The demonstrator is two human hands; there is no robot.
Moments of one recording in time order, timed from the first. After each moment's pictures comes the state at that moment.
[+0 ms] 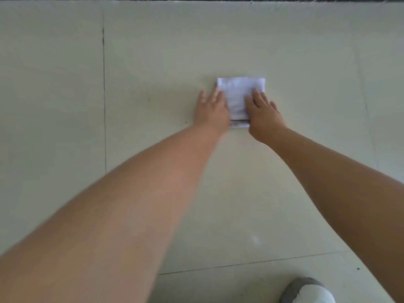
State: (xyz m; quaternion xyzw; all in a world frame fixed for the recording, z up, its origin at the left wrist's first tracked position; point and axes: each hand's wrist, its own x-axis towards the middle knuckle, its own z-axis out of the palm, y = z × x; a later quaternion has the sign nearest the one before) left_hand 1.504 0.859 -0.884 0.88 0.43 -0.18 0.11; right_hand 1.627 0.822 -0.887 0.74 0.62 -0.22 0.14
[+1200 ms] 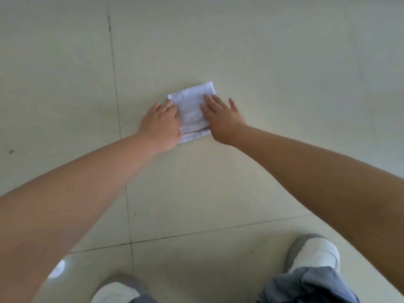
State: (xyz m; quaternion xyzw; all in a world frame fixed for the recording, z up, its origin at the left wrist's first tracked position) left_hand 1.374 0.813 -0.879 0.90 0.40 -0.19 0.07; right_hand 1.536 0.779 -0.879 0.65 0.70 -0.23 0.17
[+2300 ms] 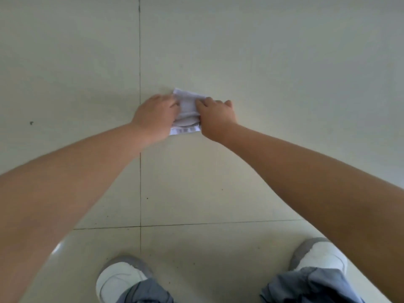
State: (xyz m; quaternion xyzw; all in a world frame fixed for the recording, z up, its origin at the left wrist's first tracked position) left_hand 1.317 0.819 -0.885 0.93 0.34 -0.08 0.04; right_hand 1.473 0.787 -0.883 0.65 0.73 -0.20 0.11
